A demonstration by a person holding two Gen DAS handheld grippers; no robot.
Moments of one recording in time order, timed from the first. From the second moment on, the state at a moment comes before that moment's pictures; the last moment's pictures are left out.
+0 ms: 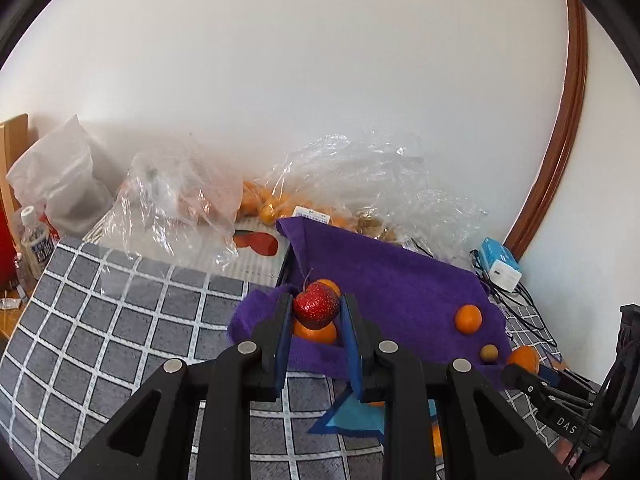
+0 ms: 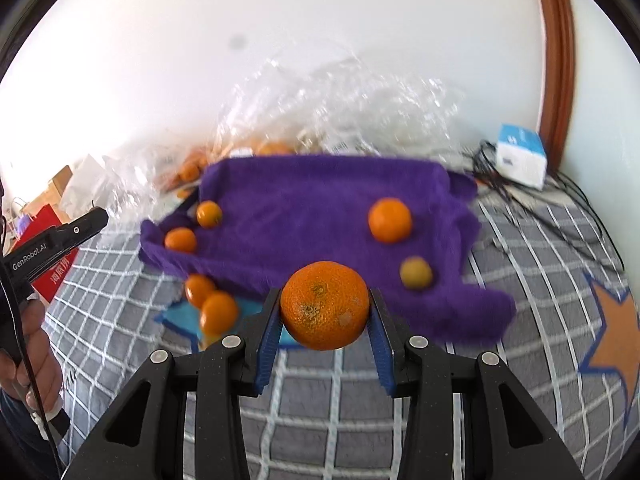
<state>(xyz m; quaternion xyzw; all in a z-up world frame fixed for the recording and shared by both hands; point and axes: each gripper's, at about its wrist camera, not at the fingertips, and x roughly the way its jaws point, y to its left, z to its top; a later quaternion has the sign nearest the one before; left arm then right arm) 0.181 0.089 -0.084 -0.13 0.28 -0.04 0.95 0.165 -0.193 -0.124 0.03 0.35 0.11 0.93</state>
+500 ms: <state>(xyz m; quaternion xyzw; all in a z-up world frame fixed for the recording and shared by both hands) 0.245 0.064 -0.114 -0.11 0.31 -0.04 0.94 0.226 -0.181 -0.148 0.02 0.37 0.09 0.92</state>
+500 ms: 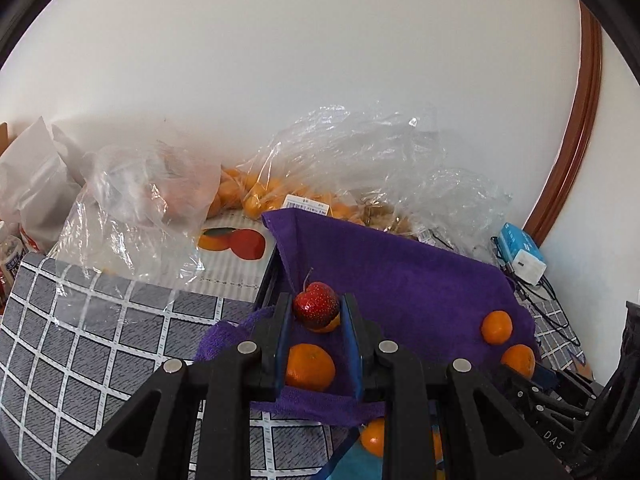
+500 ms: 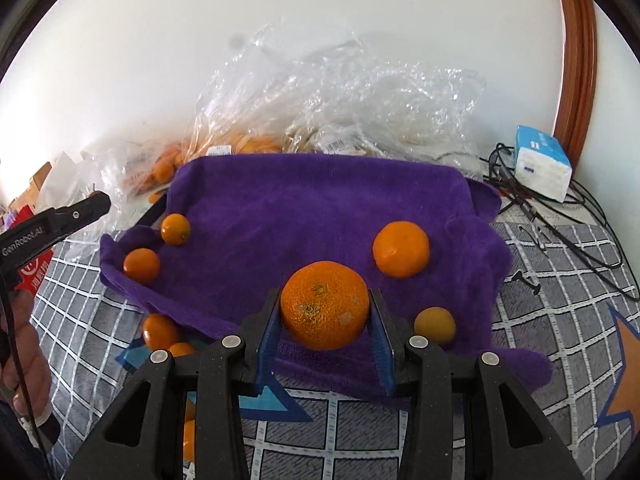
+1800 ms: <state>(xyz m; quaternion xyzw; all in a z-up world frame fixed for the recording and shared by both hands) 0.246 0.059 -0.142 -0.07 0.32 -0.02 0.94 0.220 -0.190 -0.155 0.02 0.33 0.05 0.94</state>
